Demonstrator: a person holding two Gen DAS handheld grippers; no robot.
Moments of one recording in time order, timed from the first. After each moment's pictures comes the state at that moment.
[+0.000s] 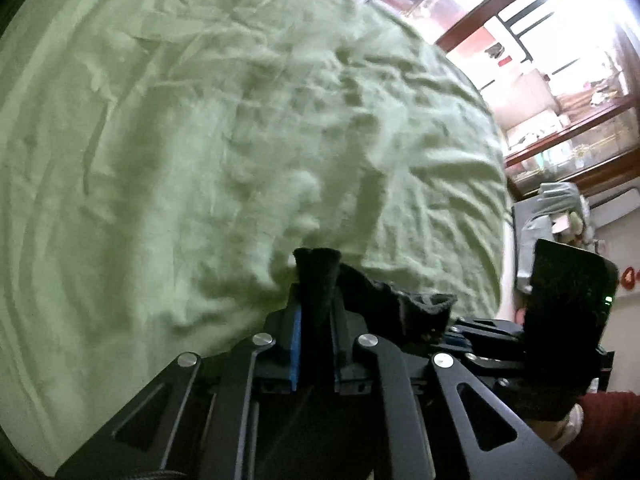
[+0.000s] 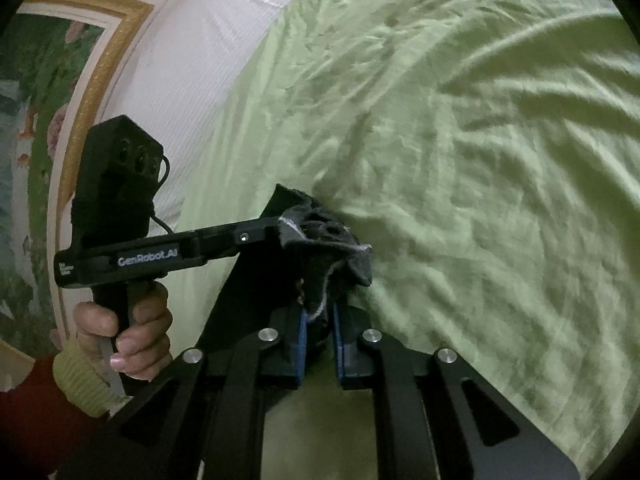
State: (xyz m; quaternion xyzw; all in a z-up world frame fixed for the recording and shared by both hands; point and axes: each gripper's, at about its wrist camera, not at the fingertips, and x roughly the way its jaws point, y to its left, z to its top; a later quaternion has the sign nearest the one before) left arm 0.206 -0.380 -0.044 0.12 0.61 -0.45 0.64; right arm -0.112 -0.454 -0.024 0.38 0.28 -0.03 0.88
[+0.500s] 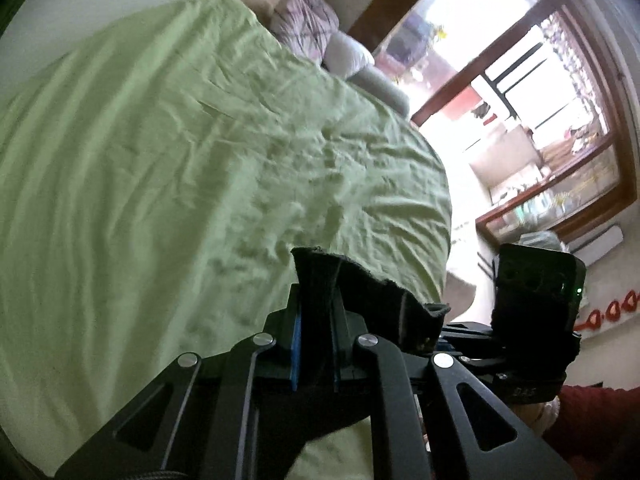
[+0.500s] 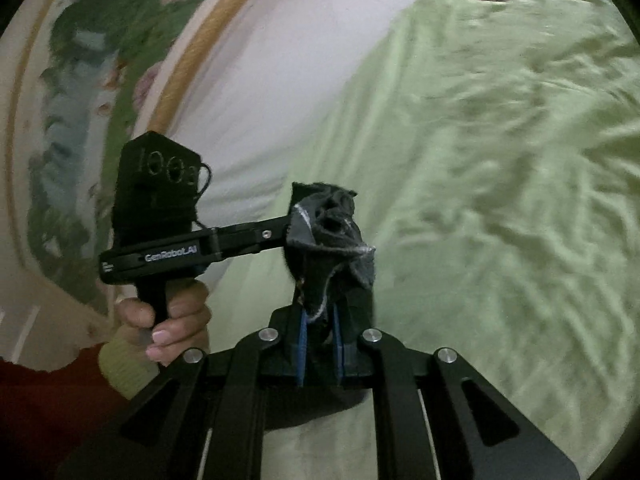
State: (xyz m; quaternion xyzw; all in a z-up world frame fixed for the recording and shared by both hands) left arm 0.178 -0.281 0.054 0.03 0.54 -0.46 0.70; right arm -0.101 -0.391 0.043 0.33 0.25 0.12 0.90
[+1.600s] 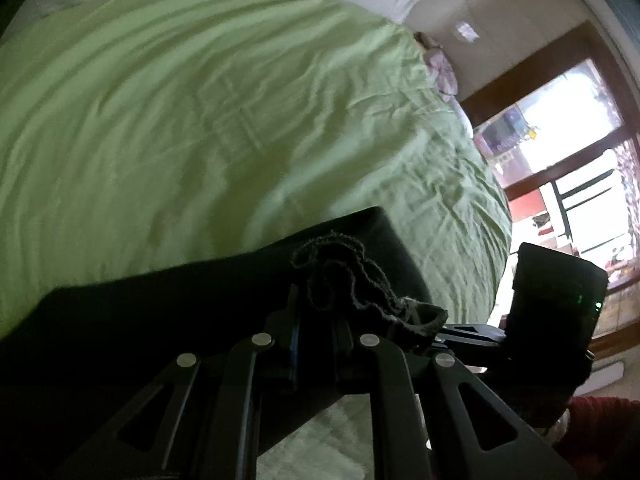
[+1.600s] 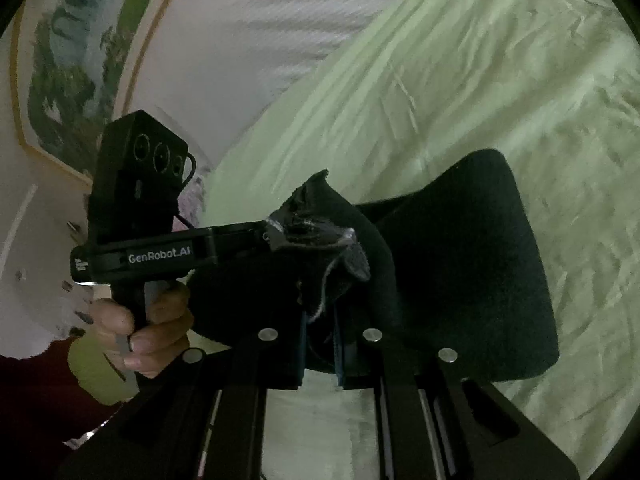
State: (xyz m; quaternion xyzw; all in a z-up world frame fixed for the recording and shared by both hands) left arm 0.115 -0.057 -0.019 -0.12 0.57 -0.28 0.76; right arm -0.026 -0.229 -0.024 0.19 0.42 0.22 0.86
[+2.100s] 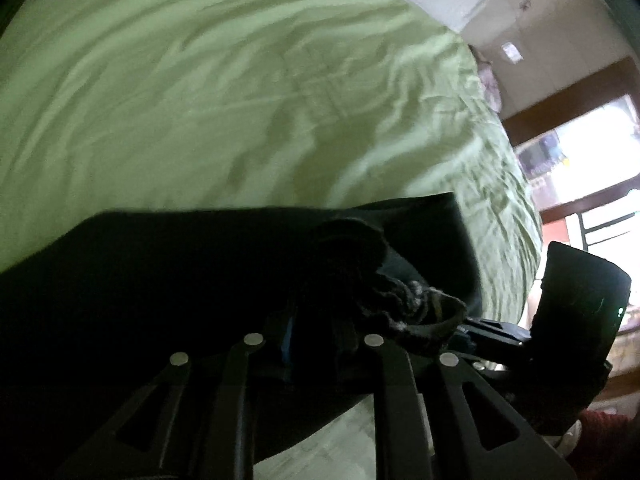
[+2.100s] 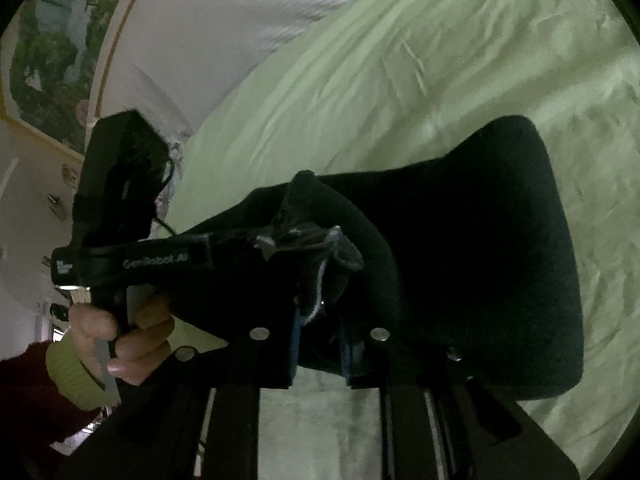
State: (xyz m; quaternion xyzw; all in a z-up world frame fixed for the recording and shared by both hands) left arm 0.100 -0.016 -0.049 -0.15 0.60 -0.20 0.76; right arm -0.008 -0.205 -0.044 0.15 0.46 0.21 0.85
